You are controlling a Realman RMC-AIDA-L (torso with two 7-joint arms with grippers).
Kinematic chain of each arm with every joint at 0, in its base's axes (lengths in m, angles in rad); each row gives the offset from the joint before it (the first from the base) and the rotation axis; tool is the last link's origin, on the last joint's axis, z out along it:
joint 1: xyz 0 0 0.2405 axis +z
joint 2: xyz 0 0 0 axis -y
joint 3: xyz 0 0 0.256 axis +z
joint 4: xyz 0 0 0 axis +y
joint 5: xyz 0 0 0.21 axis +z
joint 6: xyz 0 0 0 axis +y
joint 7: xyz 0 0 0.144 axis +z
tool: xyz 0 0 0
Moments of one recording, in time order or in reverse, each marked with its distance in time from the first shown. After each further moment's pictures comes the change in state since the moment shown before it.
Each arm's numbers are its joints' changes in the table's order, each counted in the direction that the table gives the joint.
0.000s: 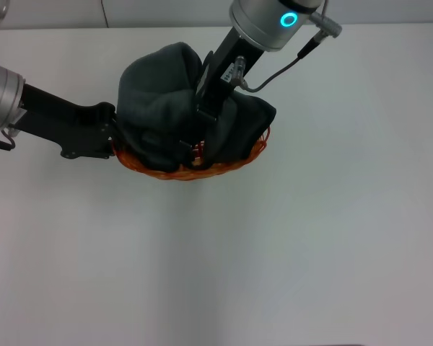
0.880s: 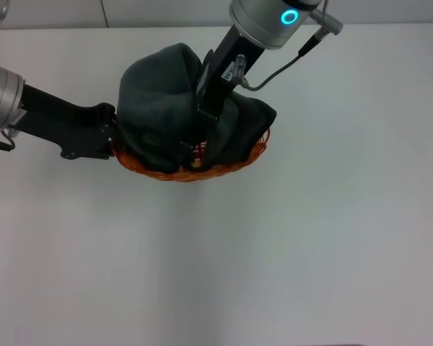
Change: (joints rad) left arm 0.000 0.000 0.000 -0.001 0.002 0.000 0.002; right arm 0.001 0.000 0.000 -0.014 -0.005 -0.015 0.002
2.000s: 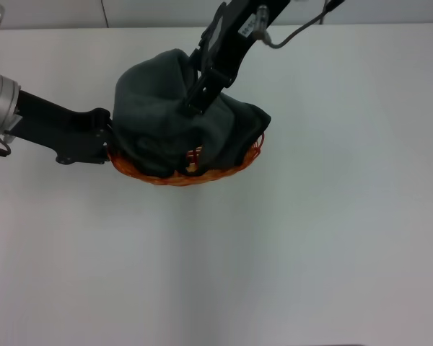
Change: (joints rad) left arm 0.015 -0.002 -0.002 -0.003 0.004 -0.005 0.000; right arm -0.092 0.009 0.017 -0.361 -0.007 -0.197 0.102
